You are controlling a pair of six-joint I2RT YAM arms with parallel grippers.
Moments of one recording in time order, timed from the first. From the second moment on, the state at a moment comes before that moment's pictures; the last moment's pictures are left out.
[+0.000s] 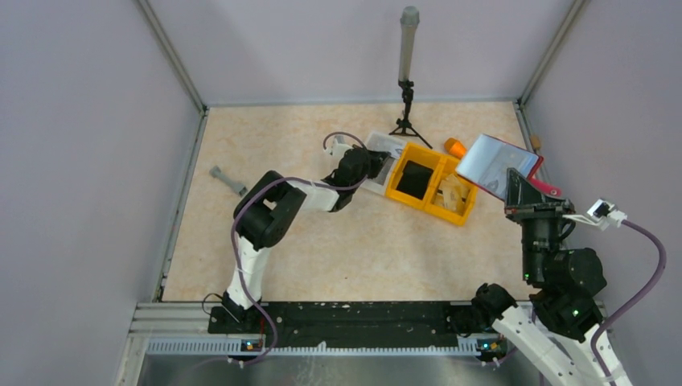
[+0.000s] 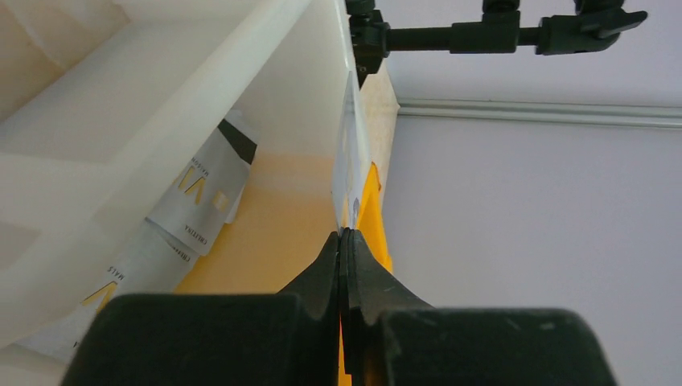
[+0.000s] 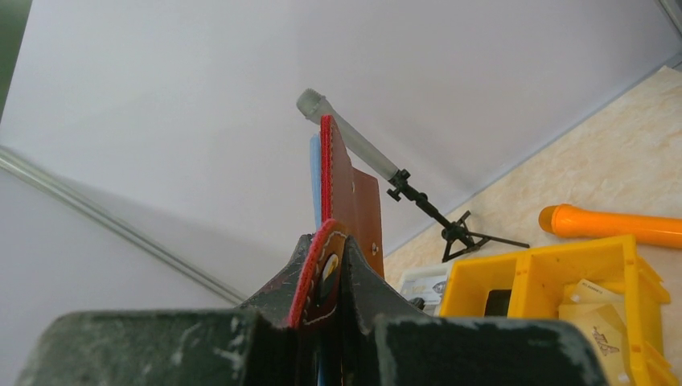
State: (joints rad) left arm -0.69 2.12 1.22 0.68 -0.21 -1.46; right arm 0.58 0.20 0.70 -0.12 0.66 0.66
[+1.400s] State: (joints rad) left arm -0.70 1.65 0.90 0.55 -0.09 -1.20; right arm 0.58 0.21 0.65 -0.17 0.48 0.66
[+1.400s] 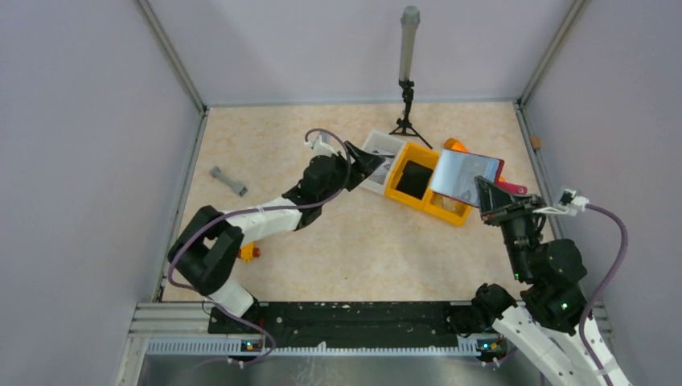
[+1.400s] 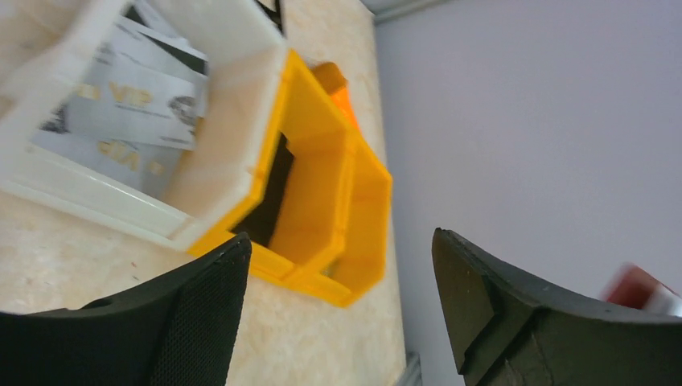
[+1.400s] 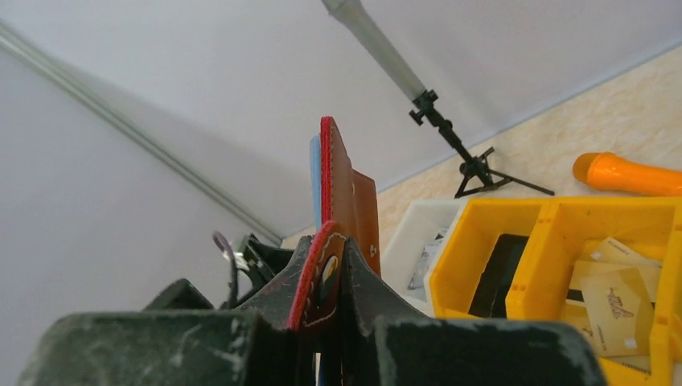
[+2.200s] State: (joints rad) left arm -0.67 1.04 0.37 0.87 0.49 -1.05; right arm 0.58 0.37 0.27 0.38 -0.24 1.11
